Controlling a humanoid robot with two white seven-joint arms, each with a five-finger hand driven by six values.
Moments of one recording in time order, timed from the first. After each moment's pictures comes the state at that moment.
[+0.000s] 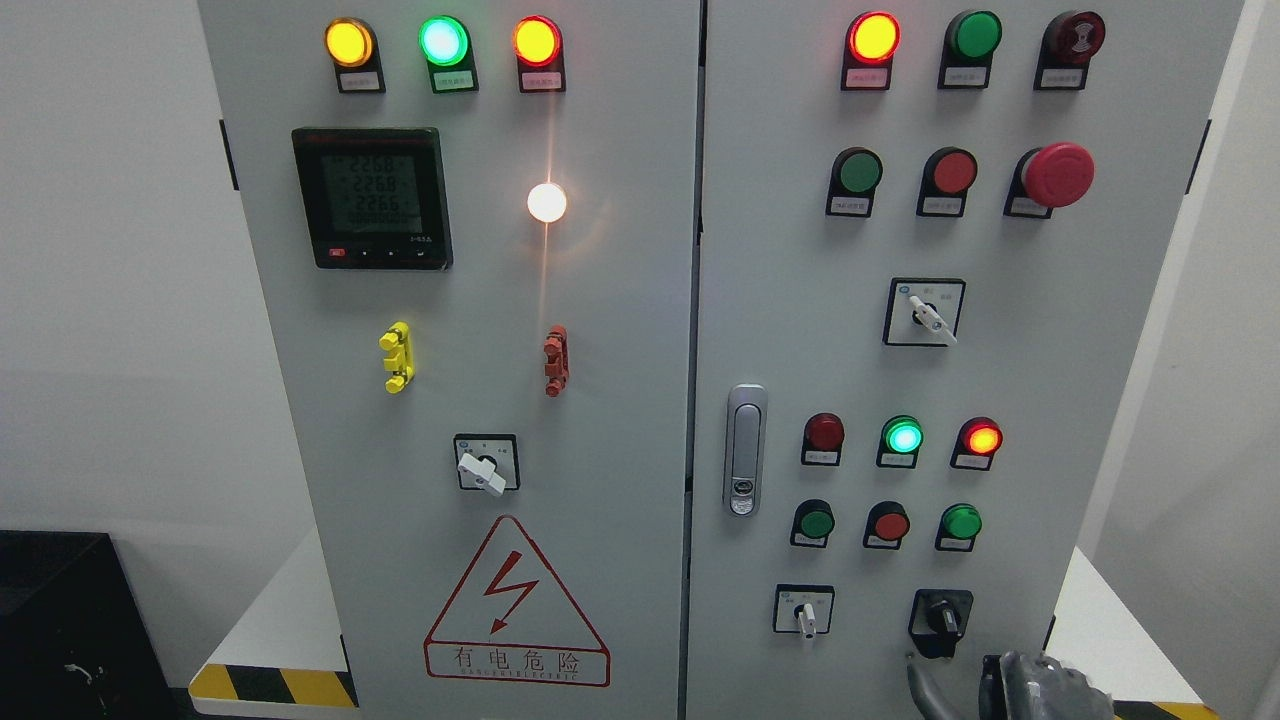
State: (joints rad) left arm 0.00 -0.10 -0.14 0.00 0.10 -0.06 0.15; right arm -0.12 0.07 -0.14 -1.67 1.13 0.10 -0.06
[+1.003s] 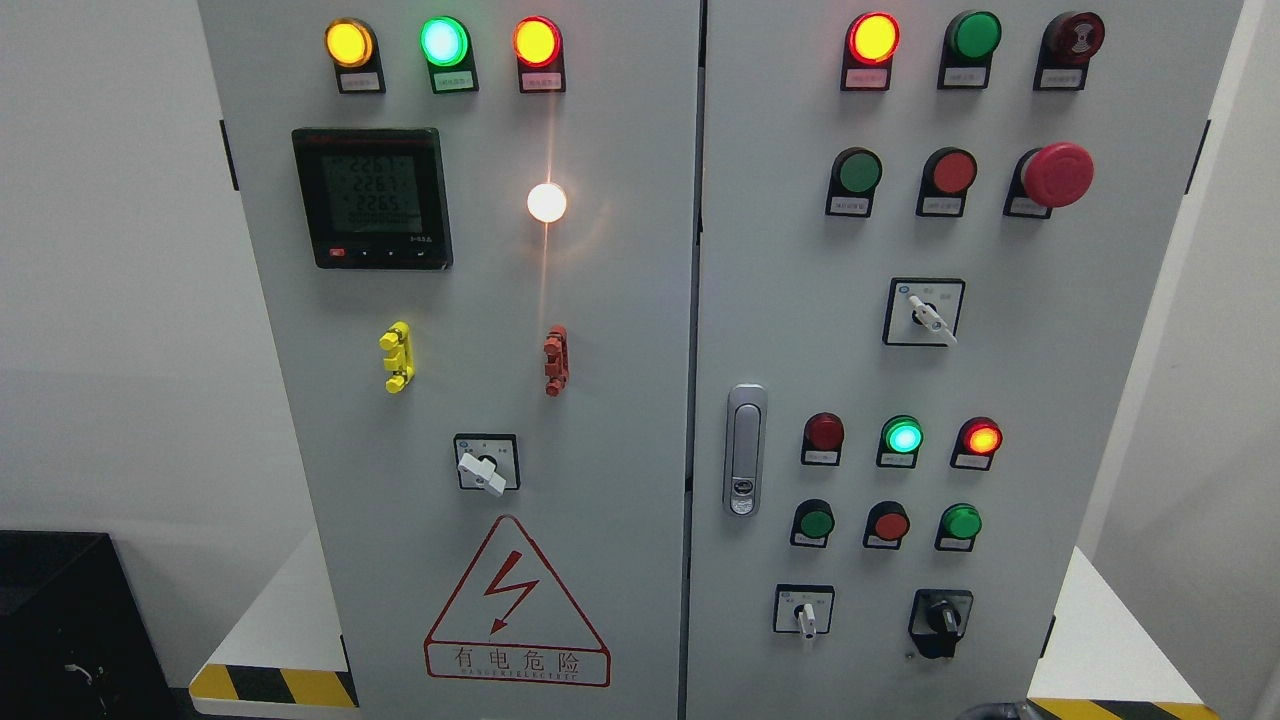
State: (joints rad) left arm 0.00 -0.10 -0.14 0.00 0.10 -0.06 0.15; right arm 0.10 0.11 -0.10 -1.81 0.33 -0.11 -0.20
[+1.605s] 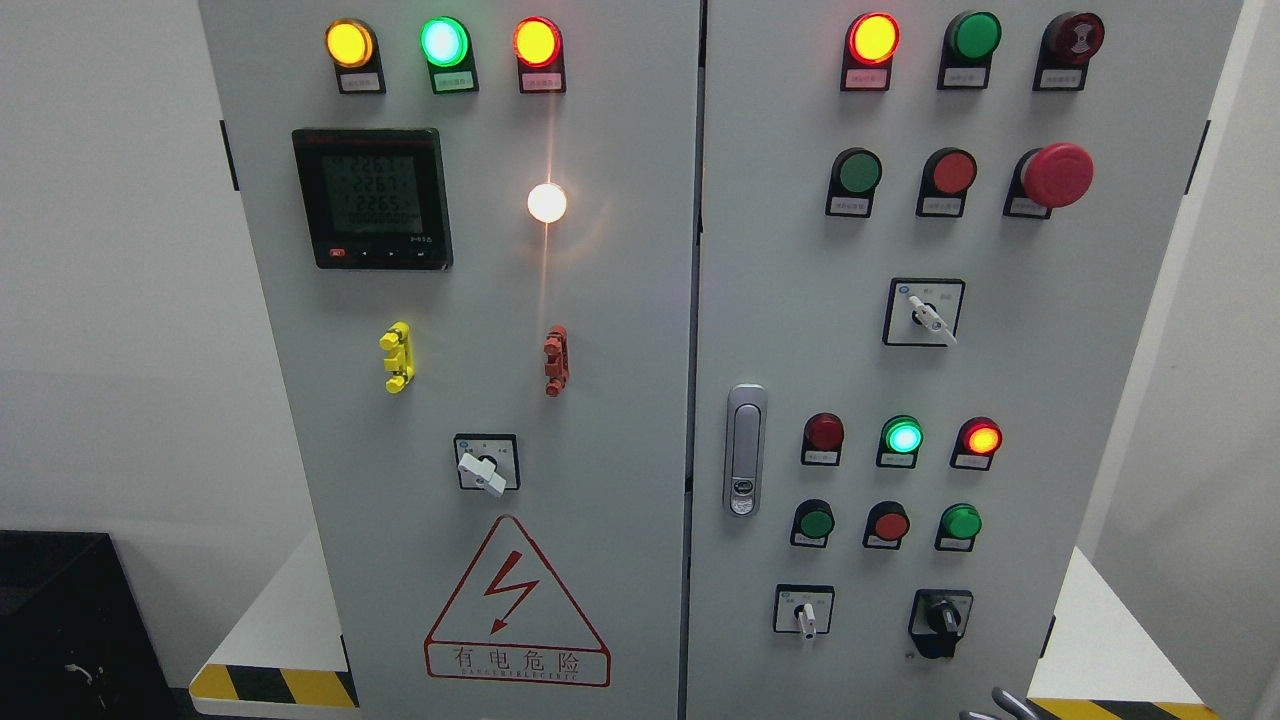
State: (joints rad) left arm 0.00 -0.10 -0.14 0.00 0.10 -0.06 0.15; right arm 0.19 0.12 -0.08 -1.84 -0.02 -0.24 -0.05
